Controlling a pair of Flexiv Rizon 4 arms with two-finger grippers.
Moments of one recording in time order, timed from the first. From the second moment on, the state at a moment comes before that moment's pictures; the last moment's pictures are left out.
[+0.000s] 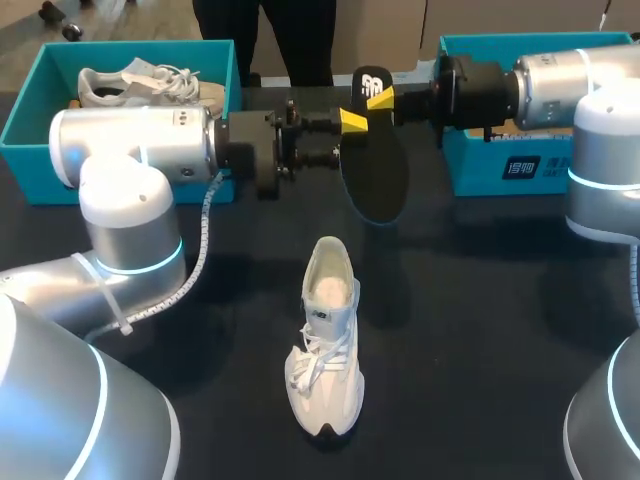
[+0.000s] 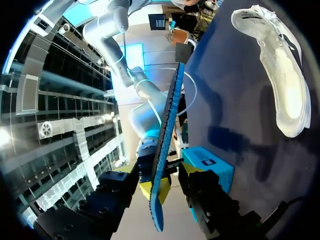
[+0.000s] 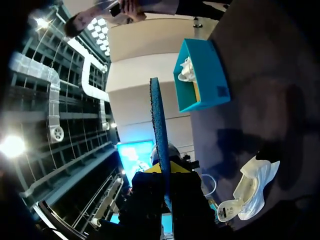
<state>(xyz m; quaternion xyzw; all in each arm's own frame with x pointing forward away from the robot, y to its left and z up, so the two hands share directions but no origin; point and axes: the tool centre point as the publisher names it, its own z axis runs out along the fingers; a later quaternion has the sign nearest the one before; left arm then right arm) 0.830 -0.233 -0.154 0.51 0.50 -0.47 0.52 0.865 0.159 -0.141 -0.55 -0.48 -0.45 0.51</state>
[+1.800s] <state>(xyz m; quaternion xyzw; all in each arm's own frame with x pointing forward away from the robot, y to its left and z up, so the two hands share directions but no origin) 0.827 -0.212 -0.160 0.48 0.55 -0.48 0.48 0.839 0.149 -0.141 -0.54 -0.49 -0.47 0.50</state>
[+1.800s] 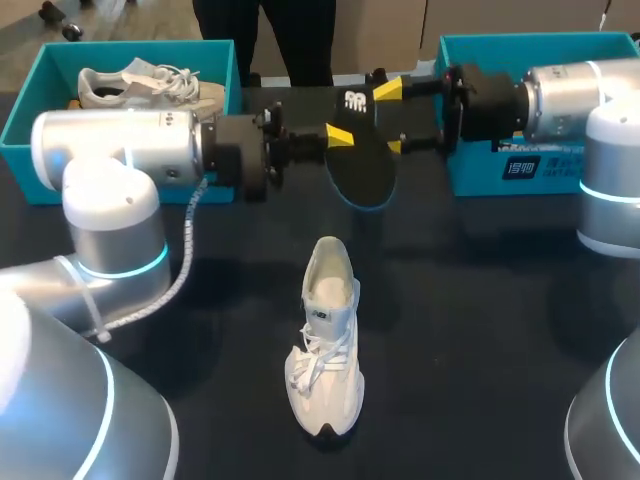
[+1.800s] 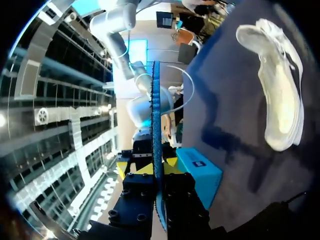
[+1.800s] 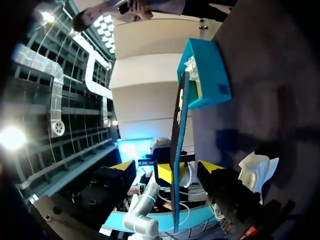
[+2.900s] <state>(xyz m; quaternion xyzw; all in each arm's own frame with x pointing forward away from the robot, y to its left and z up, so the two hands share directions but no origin) 0.833 -0.149 -0.122 0.22 0.73 -0.64 0.11 0.820 0.143 -0.143 -0.55 -0.48 -0.47 0.49</state>
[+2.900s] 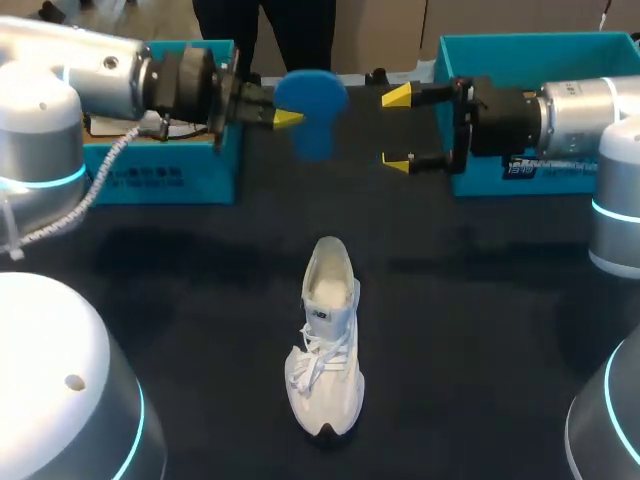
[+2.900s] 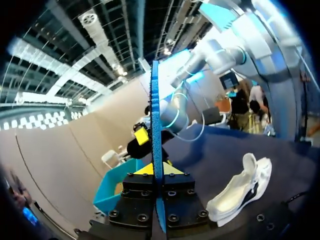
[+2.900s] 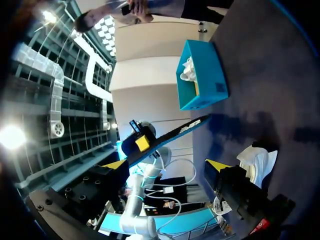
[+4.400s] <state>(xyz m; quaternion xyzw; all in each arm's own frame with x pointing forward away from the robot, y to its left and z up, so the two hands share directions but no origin) 0.830 -0.149 -0.155 -0.29 0.71 -0.58 -0.27 0.820 0.143 -0.143 -0.55 -0.48 -0.47 0.49</state>
